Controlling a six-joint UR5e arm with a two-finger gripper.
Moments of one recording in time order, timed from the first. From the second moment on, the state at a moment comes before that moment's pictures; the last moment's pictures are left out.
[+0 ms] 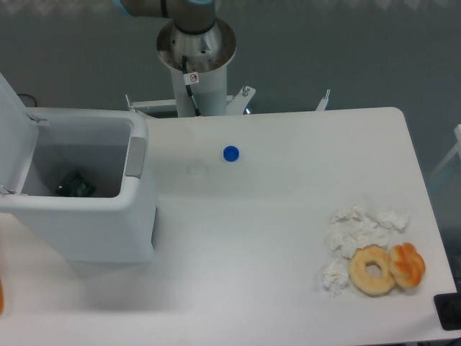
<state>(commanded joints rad) 1.91 -1.58 -1.55 -0.93 0.68 0.16</state>
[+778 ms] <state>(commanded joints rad) 1.92 -1.57 -1.57 -0.93 0.82 0.19</state>
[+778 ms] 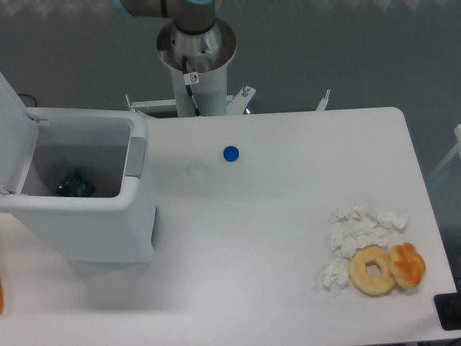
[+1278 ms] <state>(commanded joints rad) 1.97 -1.56 -1.58 -0.93 0.91 0.23</state>
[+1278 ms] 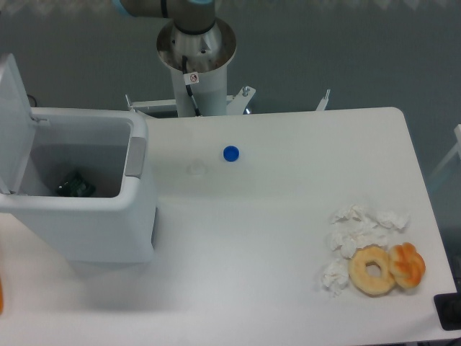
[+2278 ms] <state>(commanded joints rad) 2.11 -1.53 -1.68 -0.93 1.04 0.42</state>
